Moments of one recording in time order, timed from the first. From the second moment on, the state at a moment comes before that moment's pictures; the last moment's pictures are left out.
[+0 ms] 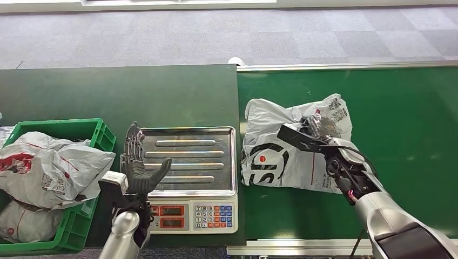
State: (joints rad) left arm -0.20 -0.20 -0.04 -1.22 -0.06 0.12 -0.66; right arm -0.83 -0.23 0.63 -0.40 0.71 -0.21 -0.19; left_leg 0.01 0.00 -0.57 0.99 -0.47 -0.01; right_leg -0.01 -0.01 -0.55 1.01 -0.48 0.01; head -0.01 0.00
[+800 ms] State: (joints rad) left arm -0.08 -0.20 -0.04 -1.73 0.01 0.27 -0.70; right arm -0.73 -0.18 0.23 -0.91 0.71 -0.53 -0.45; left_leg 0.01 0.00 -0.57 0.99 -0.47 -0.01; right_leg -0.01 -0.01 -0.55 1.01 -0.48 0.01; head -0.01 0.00
